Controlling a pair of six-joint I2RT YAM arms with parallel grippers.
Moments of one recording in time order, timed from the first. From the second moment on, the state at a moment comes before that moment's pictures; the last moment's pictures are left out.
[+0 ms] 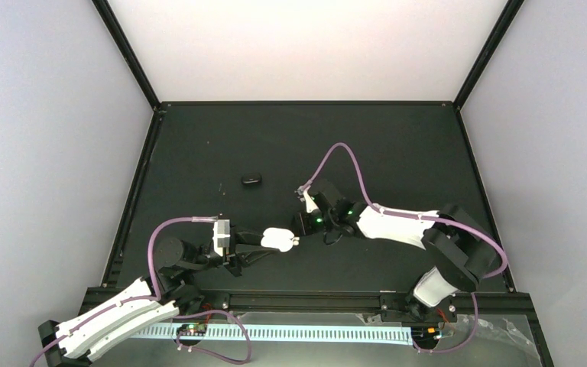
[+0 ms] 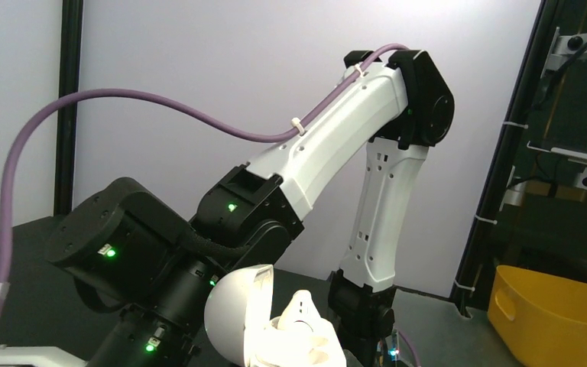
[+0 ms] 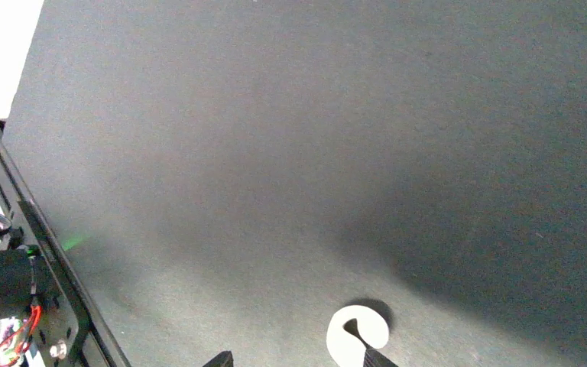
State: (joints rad) left arm -0.94 0.30 0.24 0.35 0.42 -0.32; right arm 0.87 1.55 0.79 -0.06 -0.29 0.60
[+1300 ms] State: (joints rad) left arm -0.94 0.28 0.24 0.34 0.41 -0.31; right arm 0.94 1.65 0.77 -0.05 -0.20 0.61
